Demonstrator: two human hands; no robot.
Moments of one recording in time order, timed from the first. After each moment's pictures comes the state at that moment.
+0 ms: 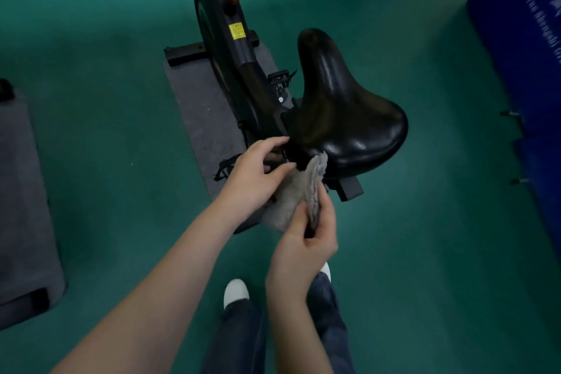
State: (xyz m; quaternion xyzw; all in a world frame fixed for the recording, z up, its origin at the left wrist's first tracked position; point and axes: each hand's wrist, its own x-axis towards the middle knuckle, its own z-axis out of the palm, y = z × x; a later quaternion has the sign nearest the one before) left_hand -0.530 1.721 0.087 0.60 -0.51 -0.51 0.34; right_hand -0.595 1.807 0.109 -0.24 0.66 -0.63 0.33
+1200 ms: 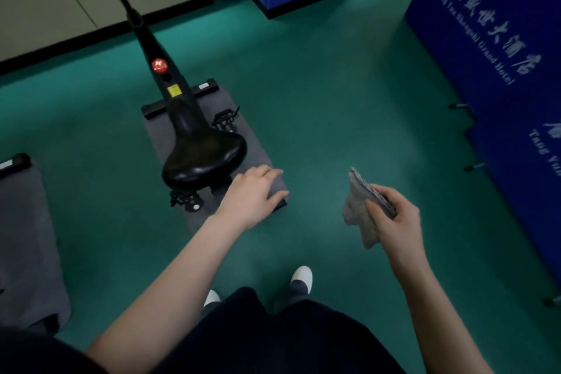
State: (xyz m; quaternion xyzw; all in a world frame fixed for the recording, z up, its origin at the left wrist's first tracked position) left_hand -0.800 1.750 0.250 0.56 -0.80 -0.21 -0.01; right_hand -1.035 1.821 0.263 -0.43 0.70 -0.43 0.38
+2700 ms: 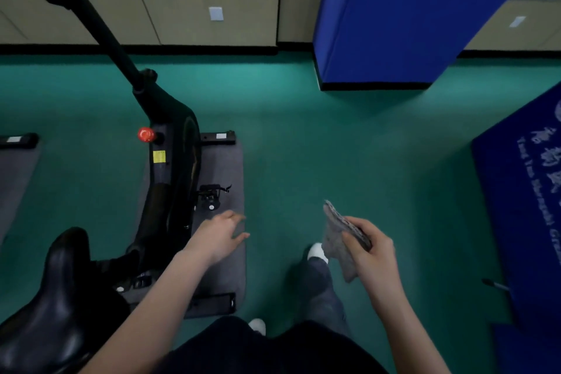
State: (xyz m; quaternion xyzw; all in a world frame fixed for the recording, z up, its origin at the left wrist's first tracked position) left_hand -0.879 1.355 0.210 0.74 -0.58 -0.32 -0.05; right_hand -1.144 1.302 0.263 -0.58 0.58 -0.30 0.48
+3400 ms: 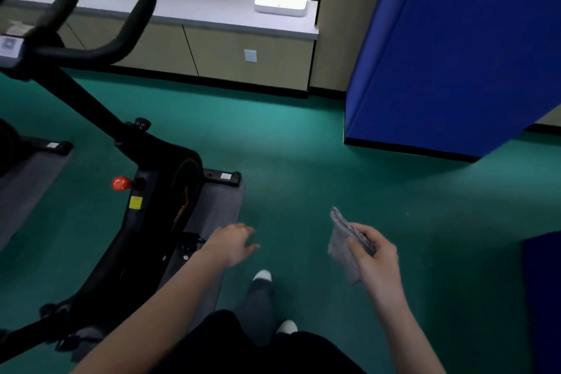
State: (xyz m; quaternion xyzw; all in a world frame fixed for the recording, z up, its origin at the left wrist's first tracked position) left_hand -0.936 1.054 0.214 0.80 -0.51 -0.31 -0.10; right_hand -1.177 0.950 0.274 -0.60 0.53 -0.26 0.54
